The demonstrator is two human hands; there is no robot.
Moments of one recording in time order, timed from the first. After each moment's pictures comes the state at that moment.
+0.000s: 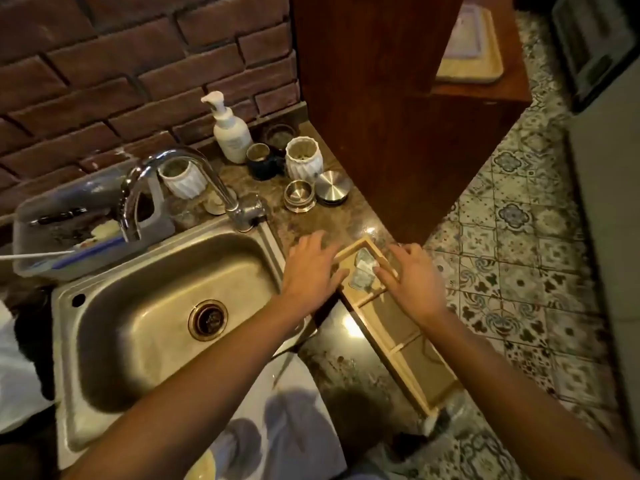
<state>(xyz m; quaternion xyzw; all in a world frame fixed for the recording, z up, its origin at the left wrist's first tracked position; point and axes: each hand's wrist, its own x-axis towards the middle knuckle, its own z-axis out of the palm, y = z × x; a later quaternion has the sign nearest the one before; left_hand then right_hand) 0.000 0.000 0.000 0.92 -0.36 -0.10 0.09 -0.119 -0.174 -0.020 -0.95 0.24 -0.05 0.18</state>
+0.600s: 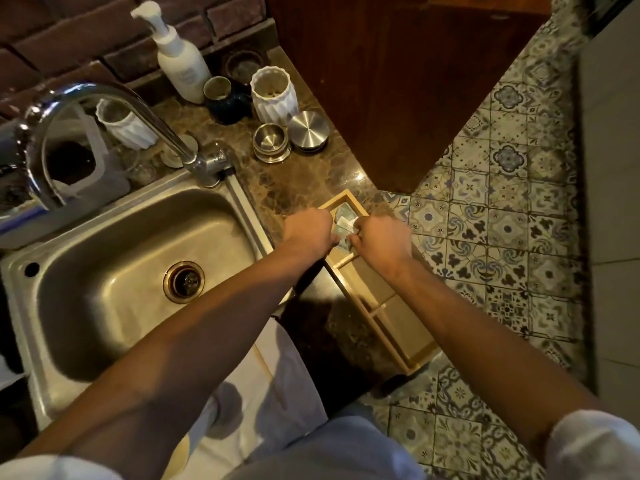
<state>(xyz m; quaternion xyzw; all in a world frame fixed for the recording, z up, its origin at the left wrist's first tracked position) 0.007 -0.062 -0.036 0.92 -0.32 -0.23 -0.05 -0.090 -0.170 -0.039 -0.96 0.22 0.10 0.12</state>
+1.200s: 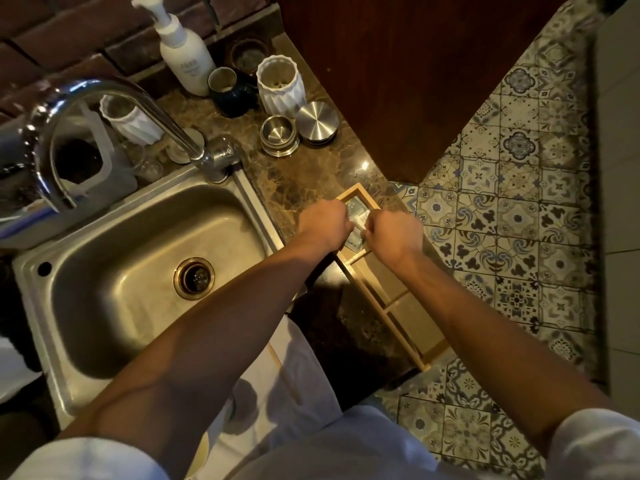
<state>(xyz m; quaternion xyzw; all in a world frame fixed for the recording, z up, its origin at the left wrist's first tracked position) 0.015 -0.065 -0.057 0.92 -0.31 -0.24 0.04 -0.084 -0.170 -0.055 -0.96 0.24 0.11 0.11</state>
